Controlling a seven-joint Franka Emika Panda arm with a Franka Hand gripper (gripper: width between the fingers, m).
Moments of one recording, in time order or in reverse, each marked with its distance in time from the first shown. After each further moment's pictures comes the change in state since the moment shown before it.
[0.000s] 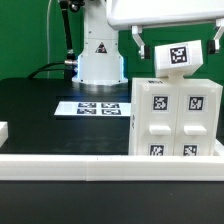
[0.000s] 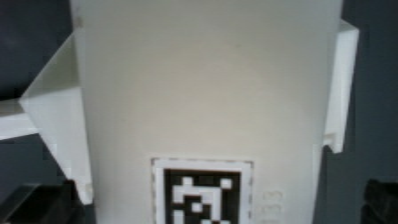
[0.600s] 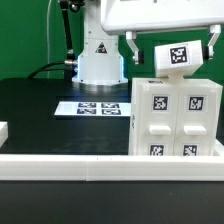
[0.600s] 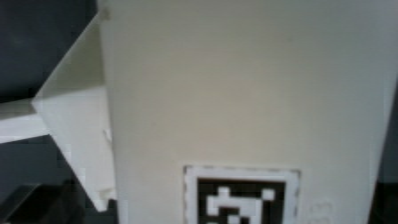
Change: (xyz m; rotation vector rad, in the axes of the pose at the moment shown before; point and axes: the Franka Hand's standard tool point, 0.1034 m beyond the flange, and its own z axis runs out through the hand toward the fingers) arm 0.004 0.009 0.006 -0.008 0.002 0.006
